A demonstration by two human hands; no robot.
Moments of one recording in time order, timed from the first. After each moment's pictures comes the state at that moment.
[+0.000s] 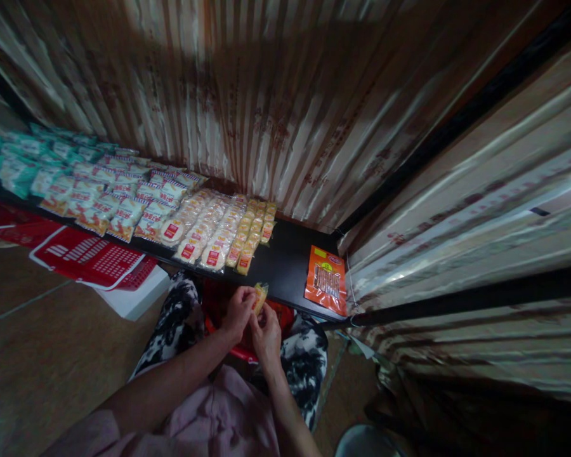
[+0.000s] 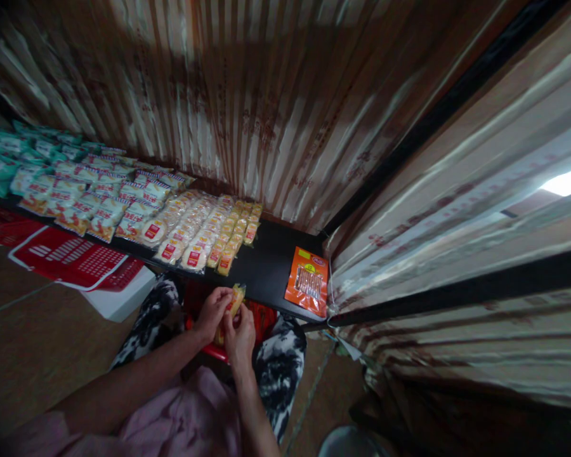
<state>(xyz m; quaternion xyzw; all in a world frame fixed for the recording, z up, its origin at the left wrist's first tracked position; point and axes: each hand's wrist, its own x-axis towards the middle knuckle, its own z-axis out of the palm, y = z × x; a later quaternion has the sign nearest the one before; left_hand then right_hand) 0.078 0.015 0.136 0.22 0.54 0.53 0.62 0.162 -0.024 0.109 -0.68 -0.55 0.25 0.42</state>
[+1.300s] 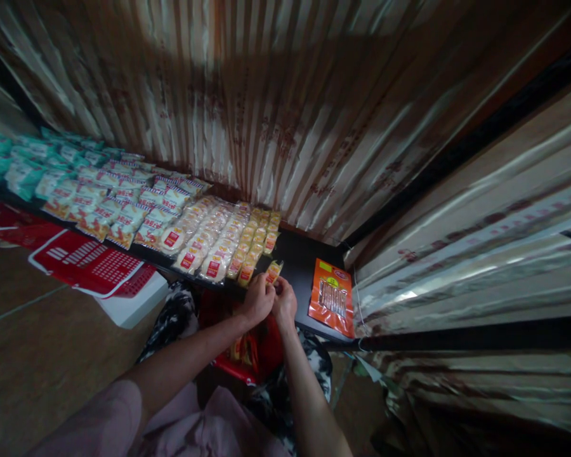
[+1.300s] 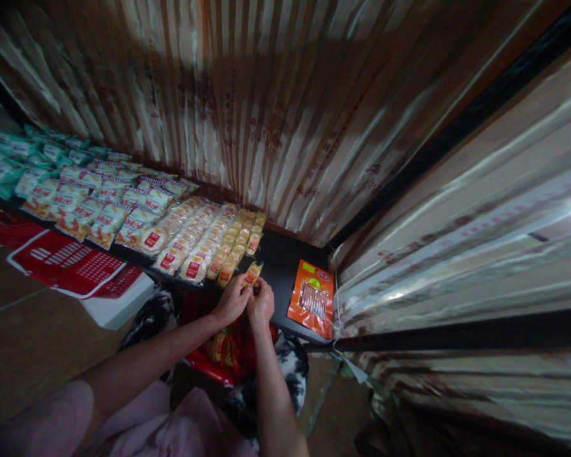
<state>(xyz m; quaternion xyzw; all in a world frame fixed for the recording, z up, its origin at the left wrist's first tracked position) 0.105 0.087 0.157 0.33 0.50 0.57 0.57 0.199 0.093 0.113 -0.73 -0.55 0.19 0.36</state>
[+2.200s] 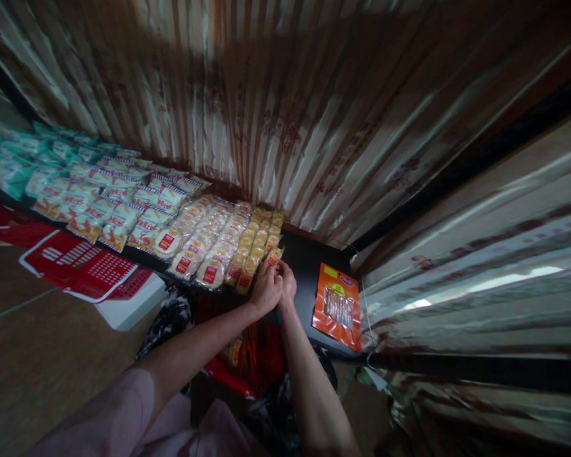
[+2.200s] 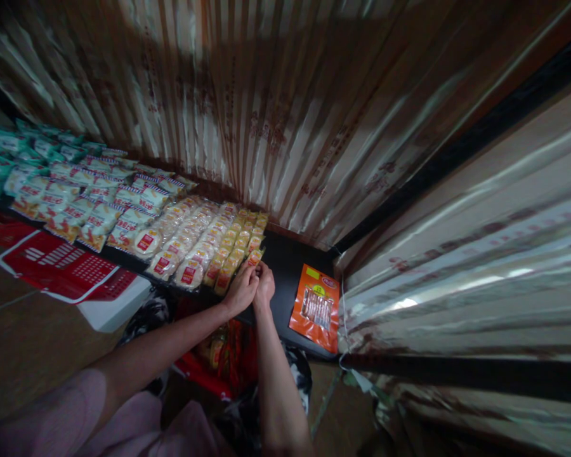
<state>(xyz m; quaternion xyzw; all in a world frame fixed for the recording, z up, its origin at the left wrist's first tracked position) 0.124 0.135 0.161 0.42 0.51 0.56 0.51 0.205 0.157 0.113 -0.68 -0.59 0.23 0.37</state>
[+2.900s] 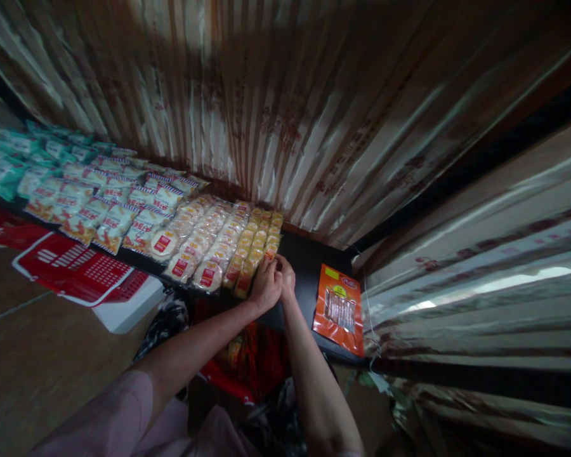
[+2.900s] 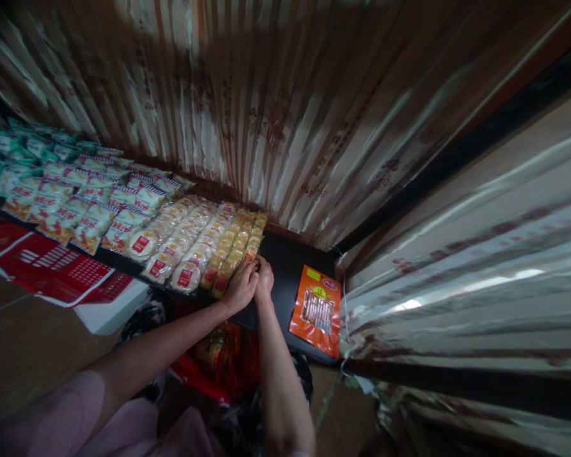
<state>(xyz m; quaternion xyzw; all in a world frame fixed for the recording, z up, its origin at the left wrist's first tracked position) 0.127 0.154 0.137 0.64 0.58 0.40 0.30 0.210 0.184 0.112 -0.63 -0.63 0.25 0.38</state>
